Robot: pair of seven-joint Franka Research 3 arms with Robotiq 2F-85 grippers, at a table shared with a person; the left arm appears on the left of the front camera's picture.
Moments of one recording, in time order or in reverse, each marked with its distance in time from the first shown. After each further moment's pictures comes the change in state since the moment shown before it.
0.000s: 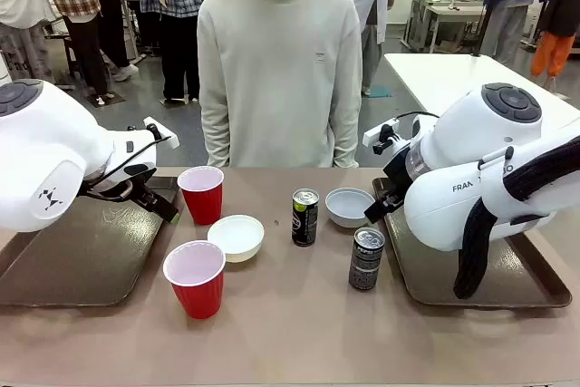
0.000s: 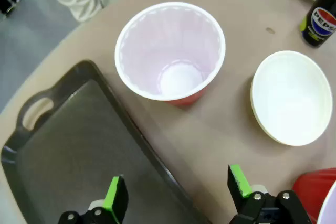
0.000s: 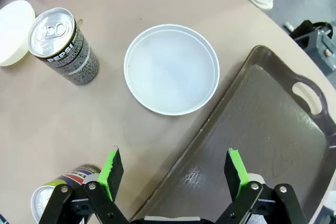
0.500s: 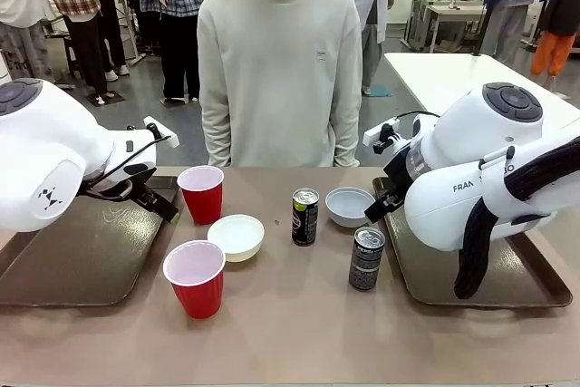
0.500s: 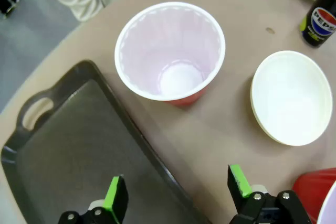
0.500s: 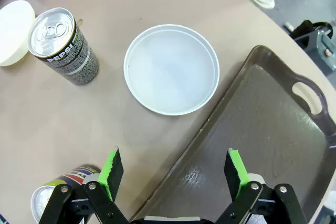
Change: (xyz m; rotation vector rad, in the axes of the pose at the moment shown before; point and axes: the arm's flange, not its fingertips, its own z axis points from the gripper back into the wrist) left arm 0.000 0.000 0.000 0.000 0.000 0.000; right arm 0.000 0.000 0.000 0.000 0.000 0.000
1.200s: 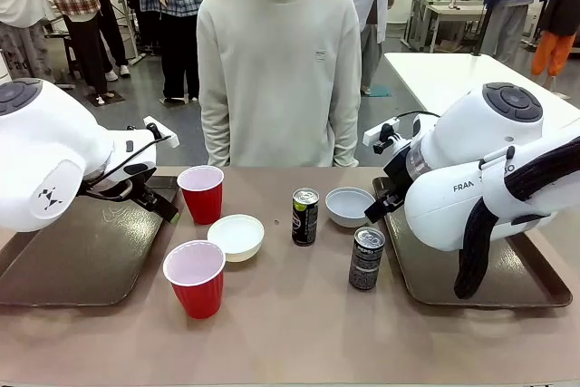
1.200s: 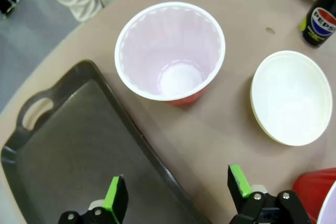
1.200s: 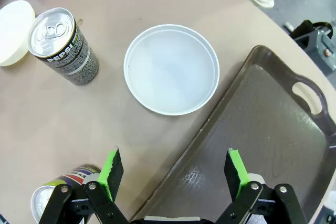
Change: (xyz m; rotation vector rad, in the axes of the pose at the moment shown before) left arm 0.000 0.000 0.000 0.000 0.000 0.000; right arm 0.000 0.000 0.000 0.000 0.000 0.000
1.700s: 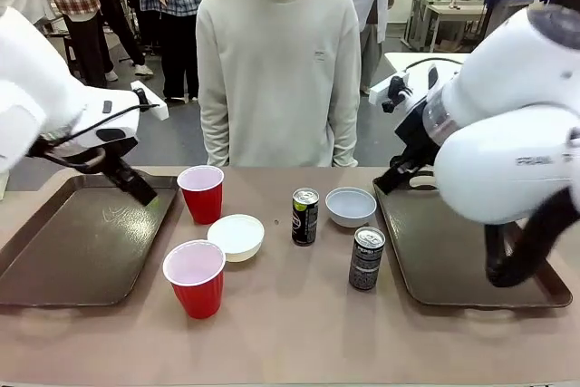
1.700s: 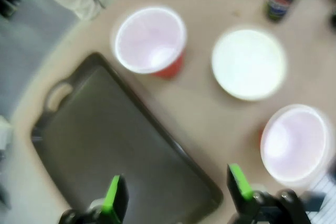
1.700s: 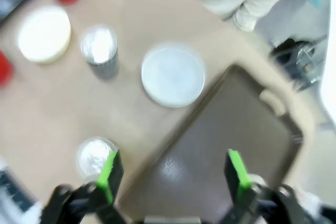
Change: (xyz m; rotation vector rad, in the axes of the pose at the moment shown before) left arm 0.006 -0.031 0.116 0.012 0.132 -0.109; right arm 0.017 0.016 0.113 -0.048 0.039 0.088
